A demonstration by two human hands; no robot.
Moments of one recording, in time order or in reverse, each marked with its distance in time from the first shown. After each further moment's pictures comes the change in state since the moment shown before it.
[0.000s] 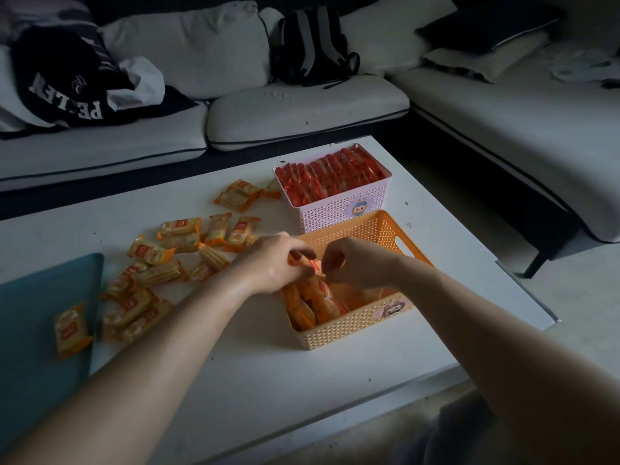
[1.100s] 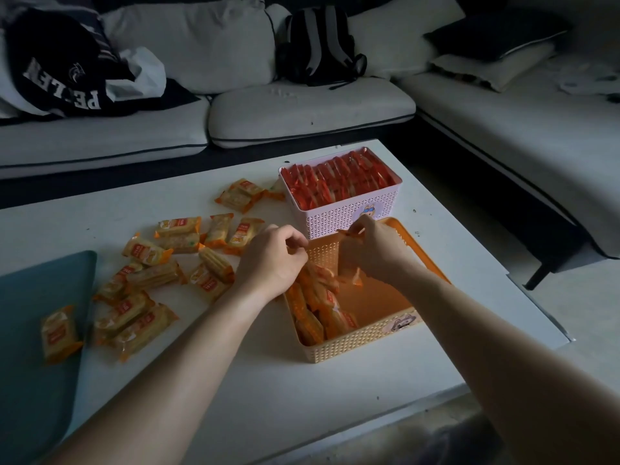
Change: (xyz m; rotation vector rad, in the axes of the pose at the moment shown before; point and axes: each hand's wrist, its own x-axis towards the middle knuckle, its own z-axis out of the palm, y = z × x) left_hand 0.014 -0.013 0.018 -0.198 0.398 -0.141; right_hand 0.026 0.011 0.000 0.127 0.400 0.297
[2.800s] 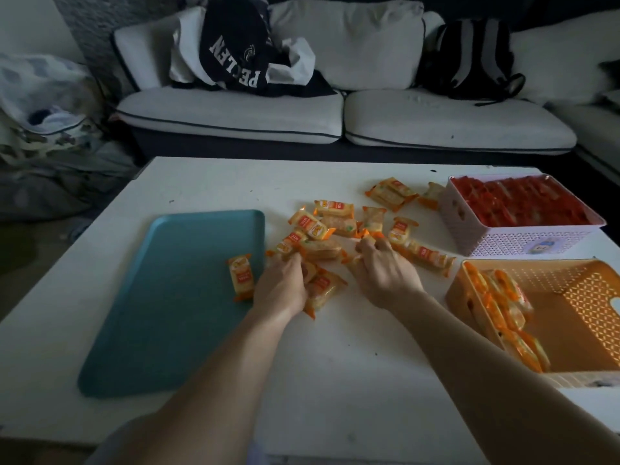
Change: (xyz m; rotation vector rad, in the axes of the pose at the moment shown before) left_hand -0.079 -0.228 -0.112 0.215 -0.034 -0.441; right_hand -0.025 -0.192 0.186 -0.345 -0.093 -0.361
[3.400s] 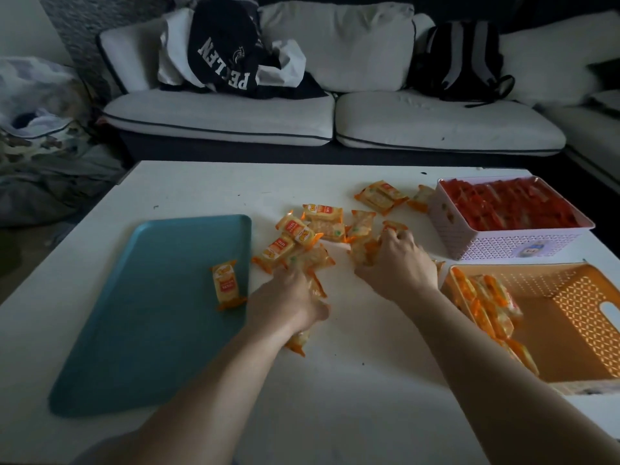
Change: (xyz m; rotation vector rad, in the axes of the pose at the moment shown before) left_hand -0.021 0.036 -0.012 0.117 -0.137 -0.021; right_hand 0.009 0.024 -0.025 -0.066 0.046 0.202
